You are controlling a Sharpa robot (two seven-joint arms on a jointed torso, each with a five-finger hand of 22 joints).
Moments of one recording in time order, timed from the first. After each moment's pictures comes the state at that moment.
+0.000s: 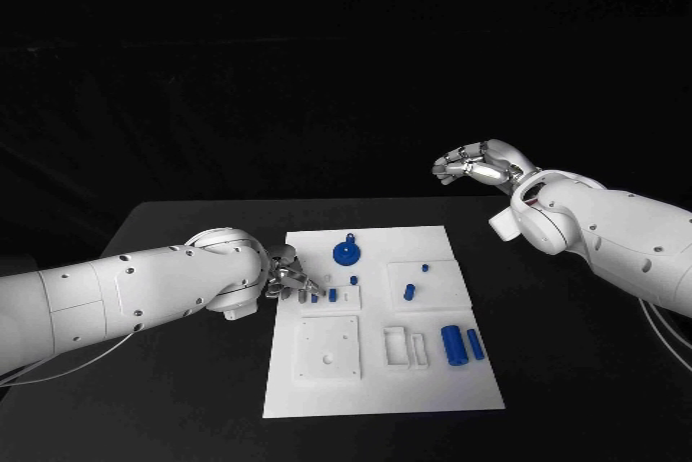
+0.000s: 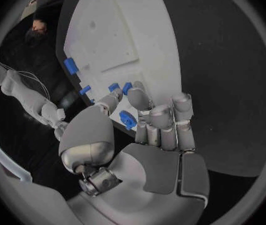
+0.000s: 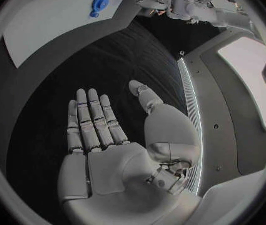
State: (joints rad) left arm 1.35 -0.73 -0.23 1.37 -1.04 0.02 -0.47; left_hand 0.73 -0.19 0.52 -0.02 0.05 1.15 -0.02 0.55 0.68 1.41 -0.12 1.04 0.37 1.27 -0.23 1.52 0.42 0.09 1.01 -0.16 1.13 1.26; right arm 1.31 -0.59 0.07 0.95 -0.73 -0.16 0.25; right_hand 0.88 -0.05 0.35 -0.28 0.48 0.74 0.19 0.28 0.38 0.95 0.18 0.22 0.07 0.81 0.20 0.32 0.43 0.17 0.42 0.24 0.26 1.17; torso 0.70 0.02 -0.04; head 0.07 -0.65
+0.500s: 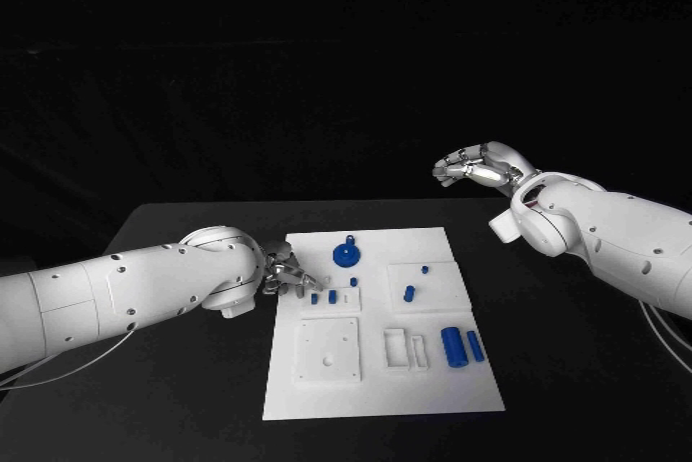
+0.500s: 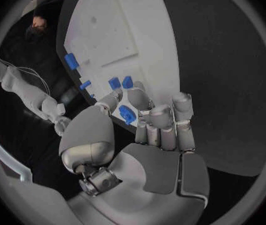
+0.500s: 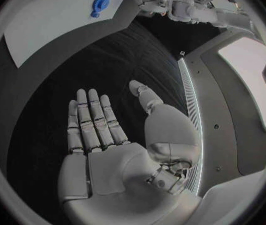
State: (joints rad) left arm 1.35 -0.75 -0.20 1.37 -1.03 -0.01 -0.46; left_hand 0.74 -0.18 0.50 -0.03 0.05 1.12 -0.01 0.54 0.67 1.40 -0.12 1.04 0.36 1.26 -0.22 1.52 0.42 0.09 1.00 -0.16 1.13 1.26; right arm 1.31 -0.59 0.07 0.95 -0.73 -0.16 0.25; right_hand 0.88 -0.05 0.35 -0.28 0.48 0.74 0.19 0.28 0.38 0.95 0.18 0.22 0.07 0.81 0.20 0.32 0.43 0.17 0.42 0.24 0.26 1.17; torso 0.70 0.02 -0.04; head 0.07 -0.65
